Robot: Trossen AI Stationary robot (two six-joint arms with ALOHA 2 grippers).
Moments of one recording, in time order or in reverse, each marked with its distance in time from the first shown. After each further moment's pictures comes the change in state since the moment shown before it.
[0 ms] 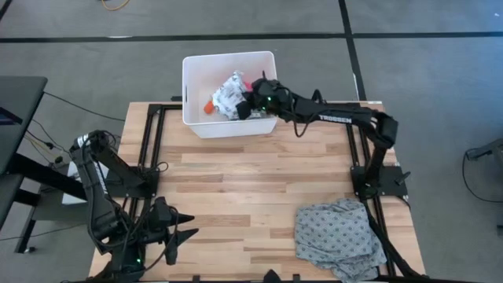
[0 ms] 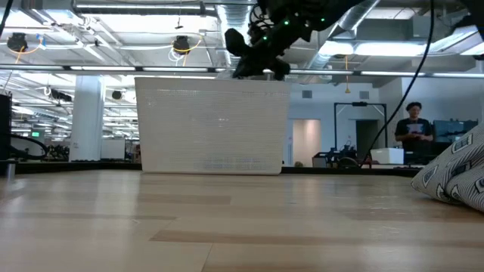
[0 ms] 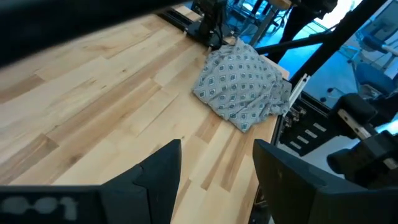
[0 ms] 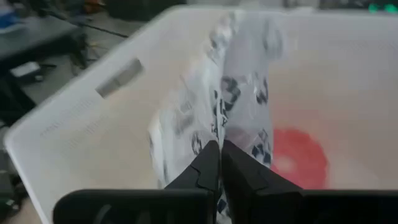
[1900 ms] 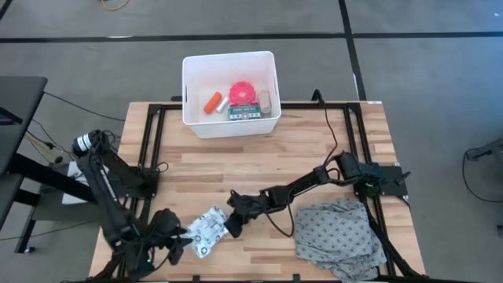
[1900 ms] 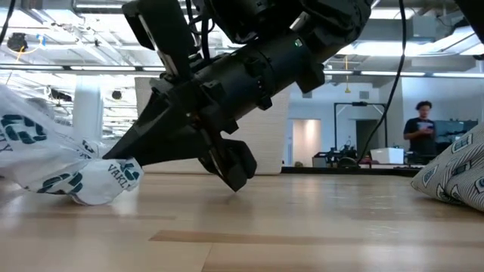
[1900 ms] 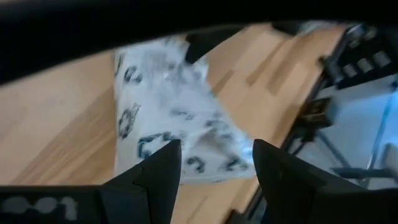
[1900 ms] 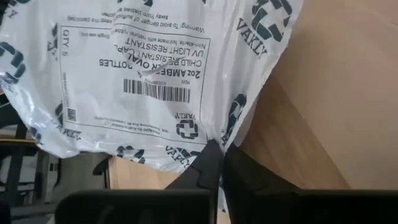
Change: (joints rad) left arm -0.014 -0.008 -0.335 0.201 0.380 -0.310; right arm 0.645 0.451 -0.054 0.283 -0.420 0.646
